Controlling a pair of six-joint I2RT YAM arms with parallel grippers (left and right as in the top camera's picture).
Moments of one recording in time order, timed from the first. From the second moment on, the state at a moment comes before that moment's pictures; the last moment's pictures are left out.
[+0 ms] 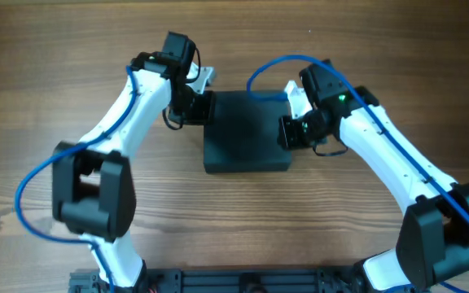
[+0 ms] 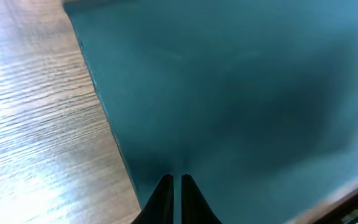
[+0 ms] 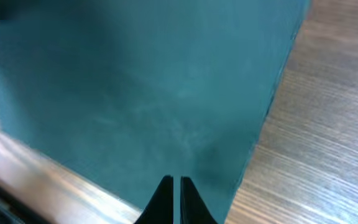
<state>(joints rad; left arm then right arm) -0.29 1.95 1.51 -1.01 0.38 -0.11 0.34 1.67 1.16 -0.83 -0.37 0.17</state>
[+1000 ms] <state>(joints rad) 0.15 1.34 1.63 -1.15 0.02 -0.02 0.21 1.21 1.62 -0.84 0.24 0.07</state>
